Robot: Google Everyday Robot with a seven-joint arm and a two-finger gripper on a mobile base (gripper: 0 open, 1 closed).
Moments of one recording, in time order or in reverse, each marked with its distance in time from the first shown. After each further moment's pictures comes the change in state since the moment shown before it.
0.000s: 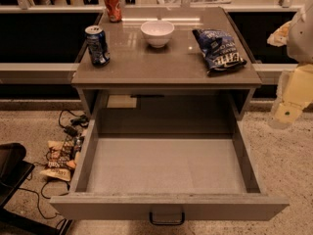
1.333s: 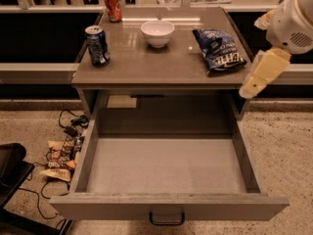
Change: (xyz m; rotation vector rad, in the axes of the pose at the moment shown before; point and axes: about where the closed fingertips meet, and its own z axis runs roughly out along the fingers) arm -0.023 -0.079 0.036 0.127 -0.189 0.063
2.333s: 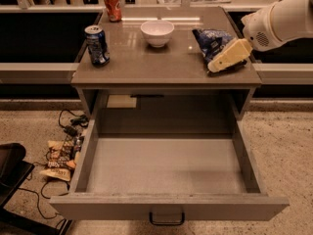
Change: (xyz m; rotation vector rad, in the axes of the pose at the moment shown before) arm -0.027 -0.090 0.081 0.112 -0.319 0.251
